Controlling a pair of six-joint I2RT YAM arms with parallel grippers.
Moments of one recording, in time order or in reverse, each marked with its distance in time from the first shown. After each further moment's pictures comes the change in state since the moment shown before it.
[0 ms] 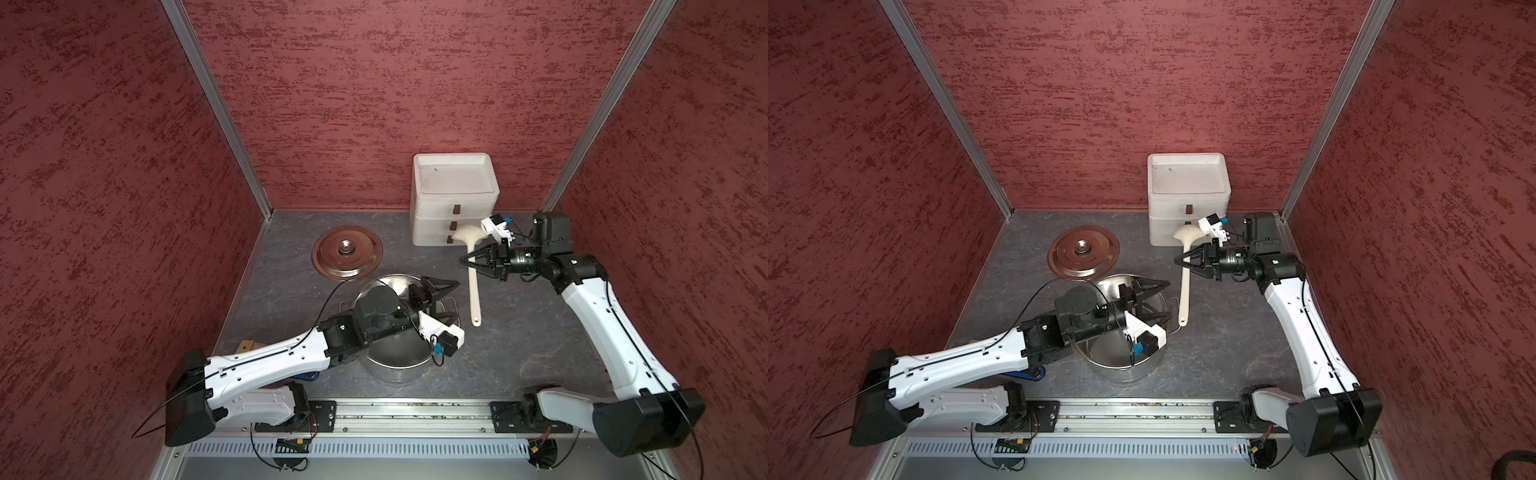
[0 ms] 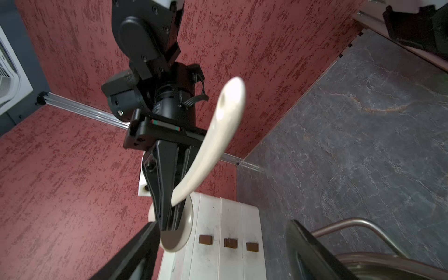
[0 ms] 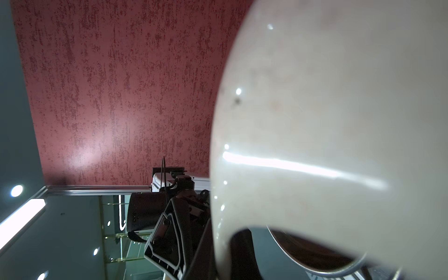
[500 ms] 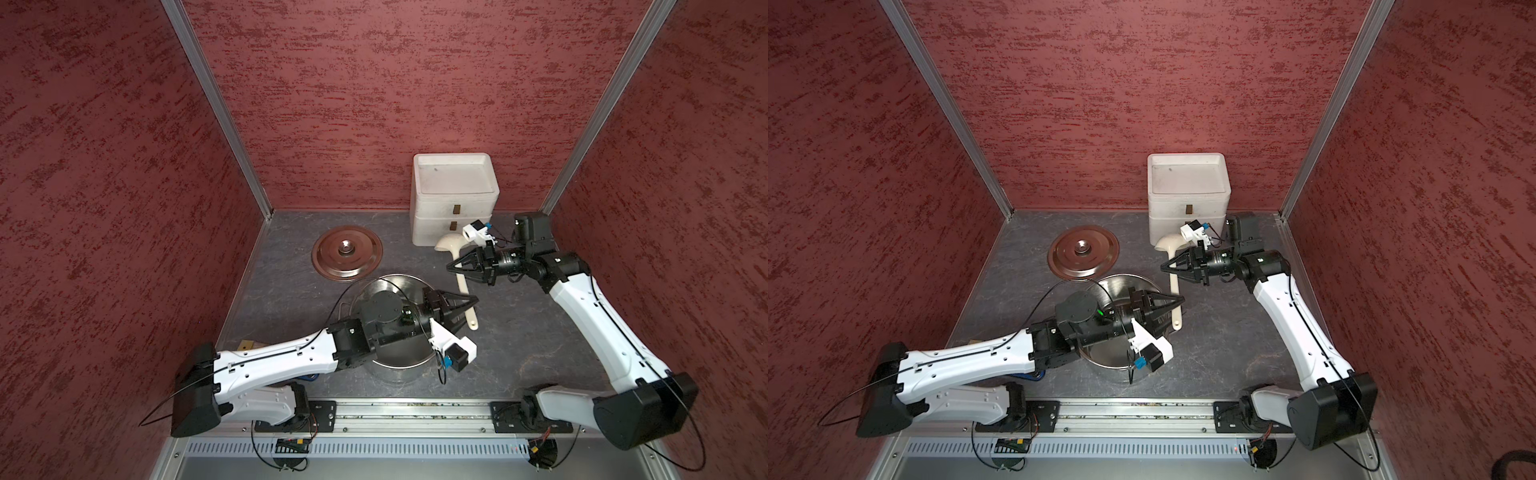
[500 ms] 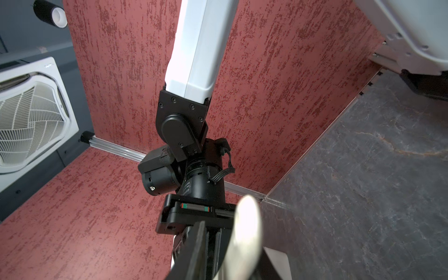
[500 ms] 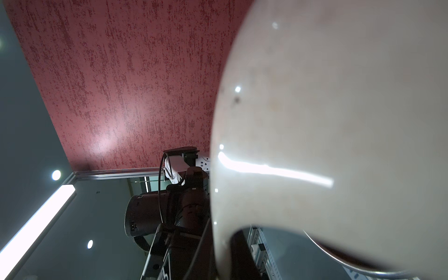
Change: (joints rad) left arm -0.061 0.047 0.040 0.132 0.038 0.049; right arm 0.097 0.042 -0.002 0.034 -0.035 0.105
